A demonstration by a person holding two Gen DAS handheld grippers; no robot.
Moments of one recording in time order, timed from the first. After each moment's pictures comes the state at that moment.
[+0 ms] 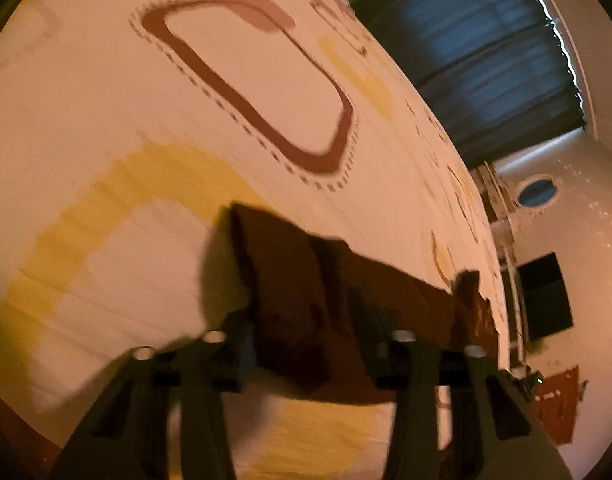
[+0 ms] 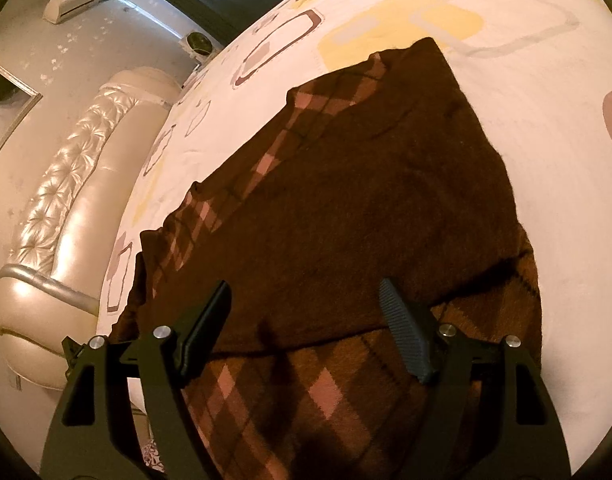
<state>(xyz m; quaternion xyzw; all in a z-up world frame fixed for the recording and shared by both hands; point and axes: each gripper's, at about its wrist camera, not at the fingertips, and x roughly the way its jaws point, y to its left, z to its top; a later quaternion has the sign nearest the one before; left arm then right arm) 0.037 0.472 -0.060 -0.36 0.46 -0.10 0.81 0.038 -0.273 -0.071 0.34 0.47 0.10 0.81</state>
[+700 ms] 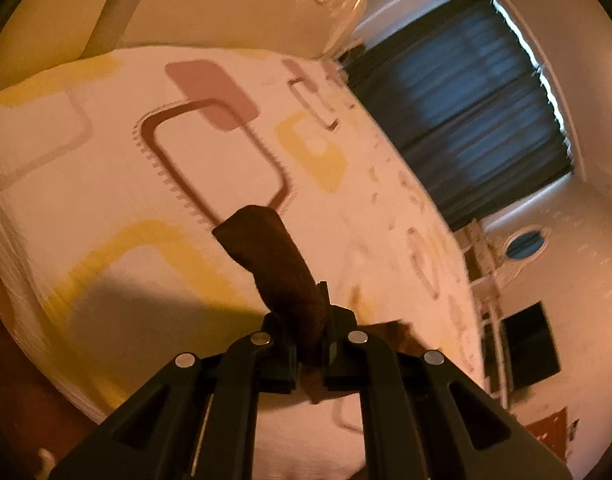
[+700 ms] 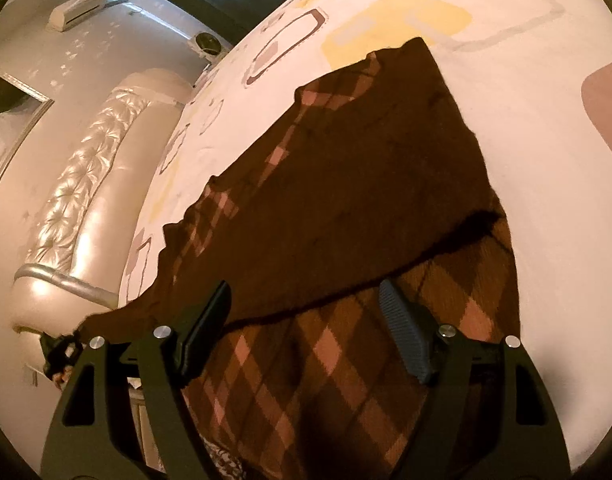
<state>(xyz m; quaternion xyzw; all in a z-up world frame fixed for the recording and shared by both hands) -0.020 0.450 0.083 -0.40 0.34 -0.05 0.85 0.015 -0.284 -0.056 0.35 0.47 0.13 0.80</state>
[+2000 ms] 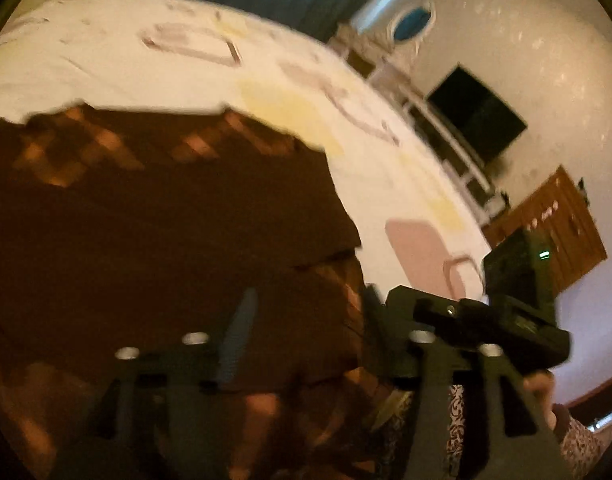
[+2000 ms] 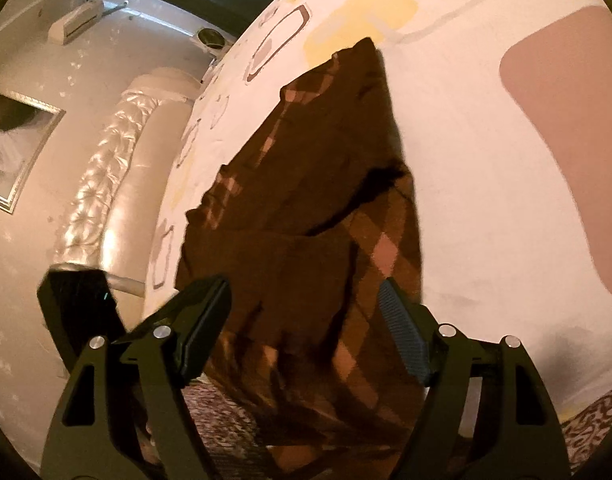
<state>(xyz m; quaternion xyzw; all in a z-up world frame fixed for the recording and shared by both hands) -0.009 -0.093 0.005 -0.14 0.45 -0.32 0.82 -0.030 -0.338 -0.055 0.41 0.48 0.17 0.75</state>
